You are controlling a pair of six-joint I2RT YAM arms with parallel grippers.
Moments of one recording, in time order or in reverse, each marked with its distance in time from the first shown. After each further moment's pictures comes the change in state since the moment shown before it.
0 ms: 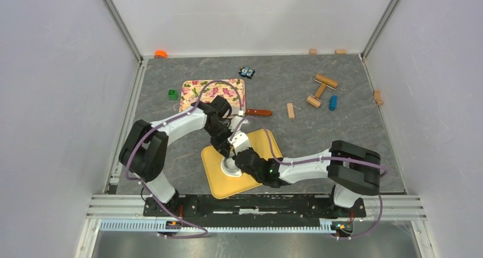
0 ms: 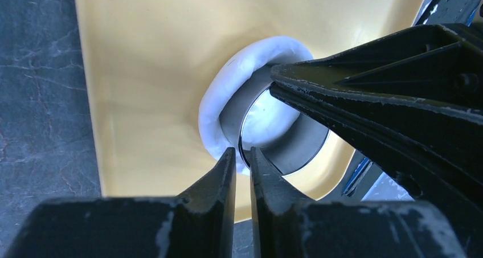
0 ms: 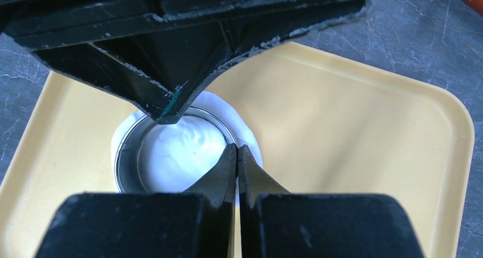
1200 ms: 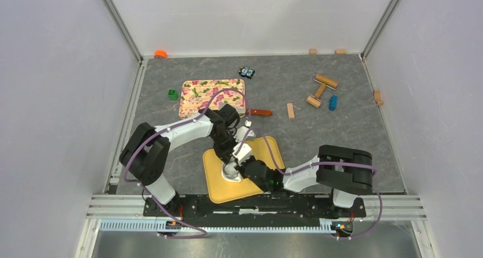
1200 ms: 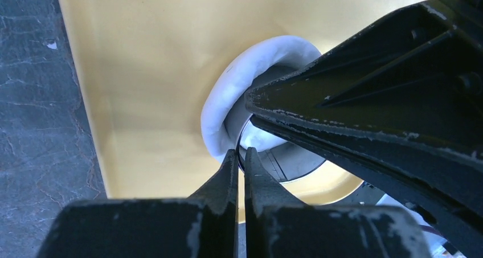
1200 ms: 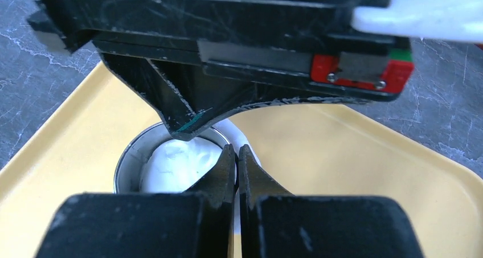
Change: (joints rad) left arm -0.127 -0.014 -0.056 0.013 -0.098 0.056; right arm 0.051 0.085 -0.190 0.502 0.008 -0.186
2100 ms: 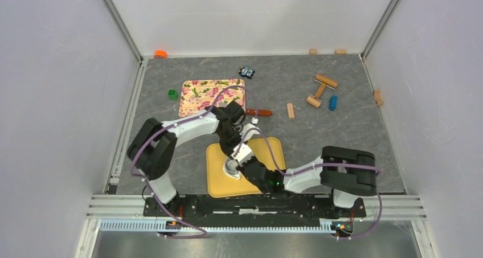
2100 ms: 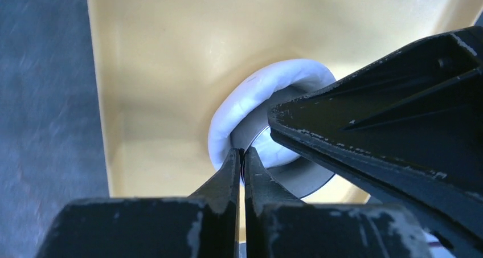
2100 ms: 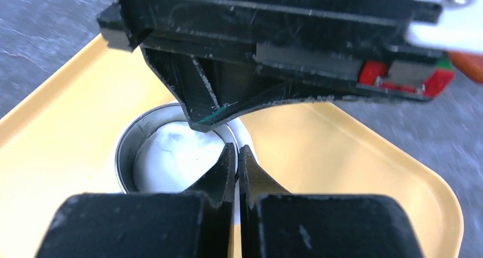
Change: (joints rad) left arm 0.012 0.040 0.033 0.056 -0.064 0.052; right arm 0.013 -0.014 0.034 -0.078 0.048 -0.072
